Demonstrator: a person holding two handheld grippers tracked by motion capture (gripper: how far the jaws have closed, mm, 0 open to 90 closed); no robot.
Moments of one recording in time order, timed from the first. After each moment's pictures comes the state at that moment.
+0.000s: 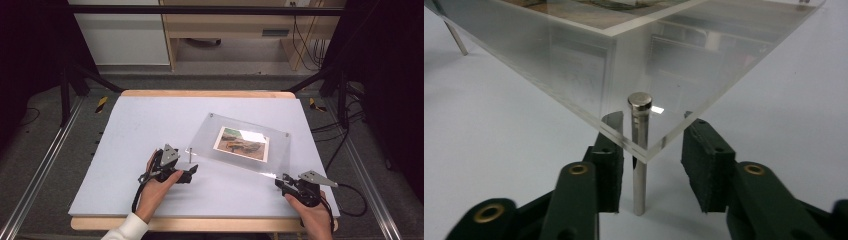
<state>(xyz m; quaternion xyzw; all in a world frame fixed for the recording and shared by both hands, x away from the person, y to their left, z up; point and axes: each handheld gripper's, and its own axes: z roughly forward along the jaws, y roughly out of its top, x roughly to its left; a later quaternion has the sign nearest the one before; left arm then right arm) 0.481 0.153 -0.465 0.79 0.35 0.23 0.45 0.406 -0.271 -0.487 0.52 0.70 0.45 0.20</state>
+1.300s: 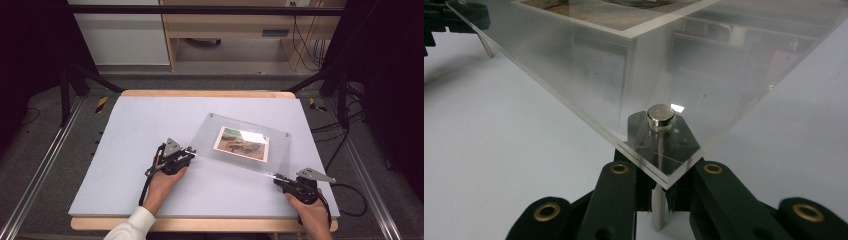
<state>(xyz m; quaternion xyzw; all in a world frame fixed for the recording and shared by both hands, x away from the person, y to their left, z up) 0.511 0.145 -0.481 0.76 0.38 0.21 0.48 0.415 -0.269 -0.487 0.51 0.70 0.47 0.17</state>
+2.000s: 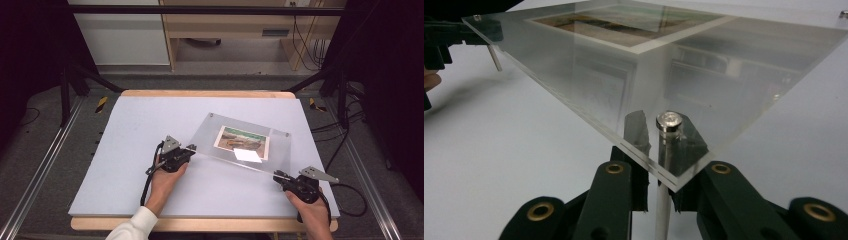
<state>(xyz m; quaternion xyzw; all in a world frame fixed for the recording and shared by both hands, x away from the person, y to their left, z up) 0.513 0.142 -0.473 0.74 0.40 0.19 0.51 0.416 -0.270 -0.480 0.50 0.69 0.50 0.17</state>
